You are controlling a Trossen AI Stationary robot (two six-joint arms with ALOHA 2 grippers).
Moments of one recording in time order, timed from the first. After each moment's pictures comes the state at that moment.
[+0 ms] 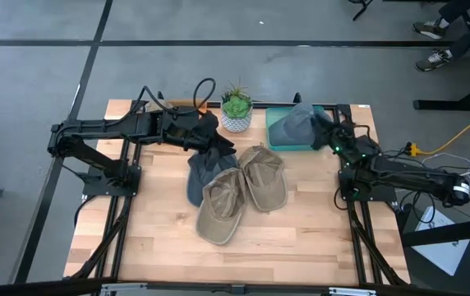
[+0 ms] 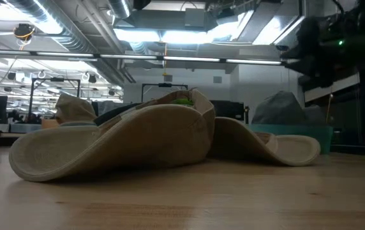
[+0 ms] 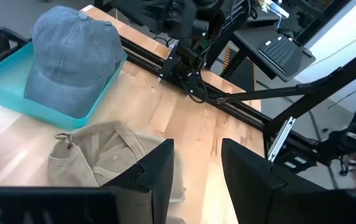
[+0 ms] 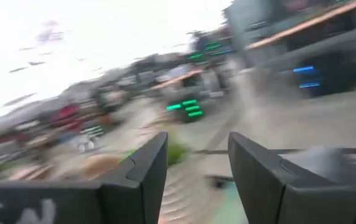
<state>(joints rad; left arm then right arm) 0.06 1.34 1.38 -0.47 0.02 -0.49 -0.36 0.42 0.10 0.49 0.46 0.40</state>
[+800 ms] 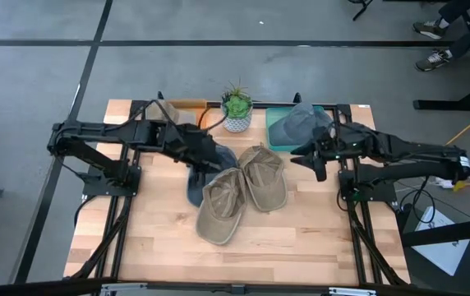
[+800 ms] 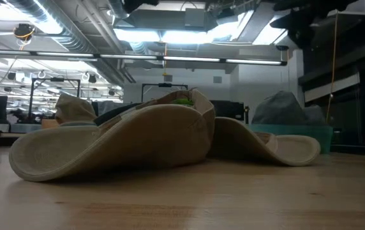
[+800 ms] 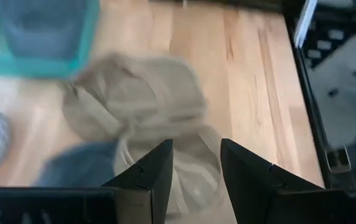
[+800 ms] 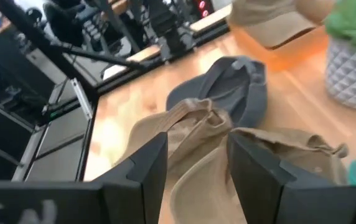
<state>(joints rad) -0.05 1.34 1.36 -0.76 0.03 -0.19 -0.10 0.73 0.74 -0.36 -0.10 0.41</state>
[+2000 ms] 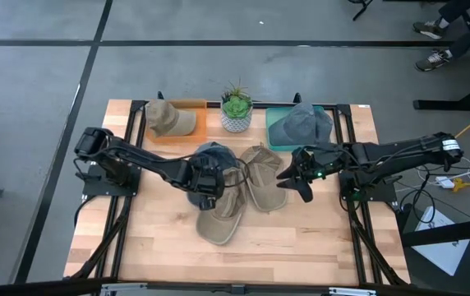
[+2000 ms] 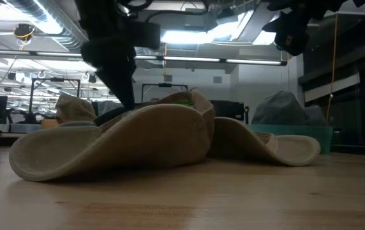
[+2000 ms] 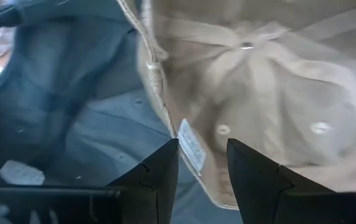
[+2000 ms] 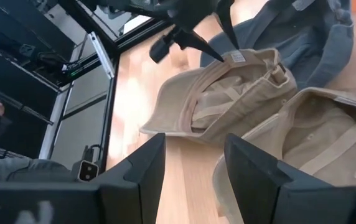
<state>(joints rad) -0.20 1.66 1.13 -0.72 -0.37 -0.35 0.11 0.96 0.75 -0.25 -0.07 0.52</state>
